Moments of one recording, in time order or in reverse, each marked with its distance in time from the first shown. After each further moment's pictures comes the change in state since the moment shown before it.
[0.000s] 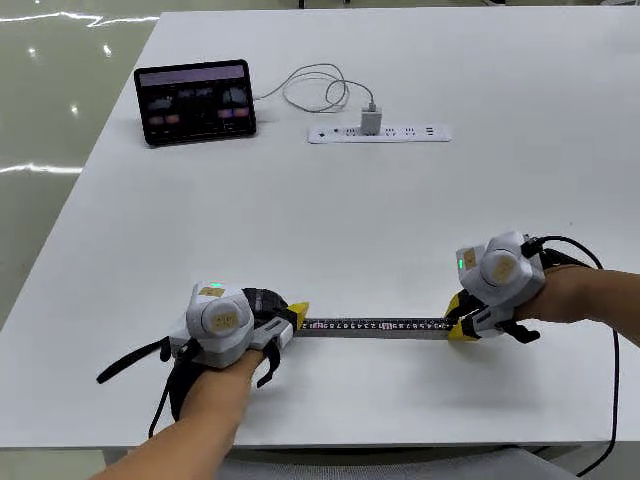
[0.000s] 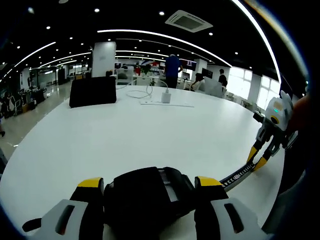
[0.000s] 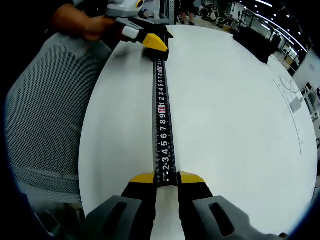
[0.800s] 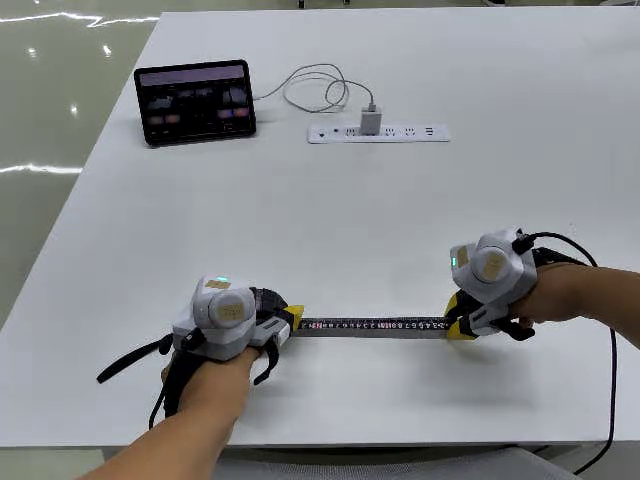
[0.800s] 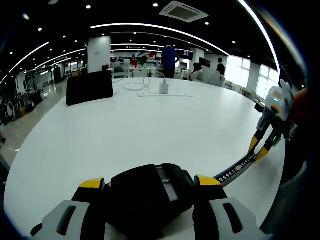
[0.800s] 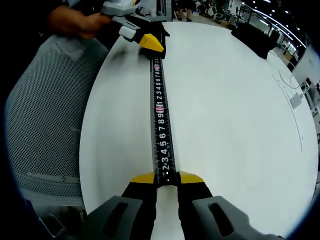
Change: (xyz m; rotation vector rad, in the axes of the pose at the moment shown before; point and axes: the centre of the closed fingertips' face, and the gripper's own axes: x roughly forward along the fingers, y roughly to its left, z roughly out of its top) left arm 0.002 -0.003 -0.008 0.061 0.088 -0.008; right arm 0.000 -0.001 -0.001 0.044 0.008 -0.004
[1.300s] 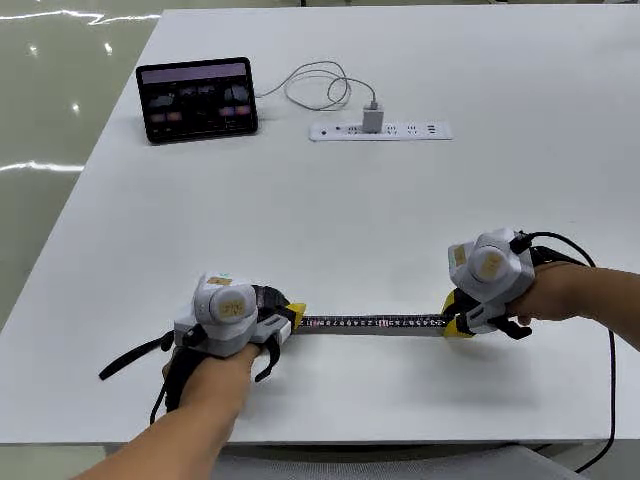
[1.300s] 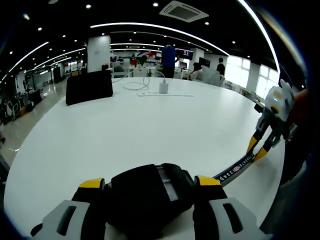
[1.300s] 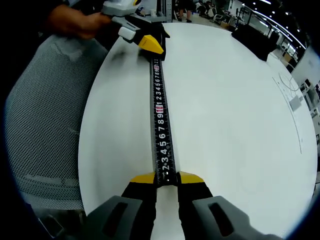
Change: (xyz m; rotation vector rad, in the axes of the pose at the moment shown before) left arm 0.001 0.000 0.000 -0.001 0.004 -0.004; right arm 0.002 -0.001 0.007 0.002 -0.007 -0.010
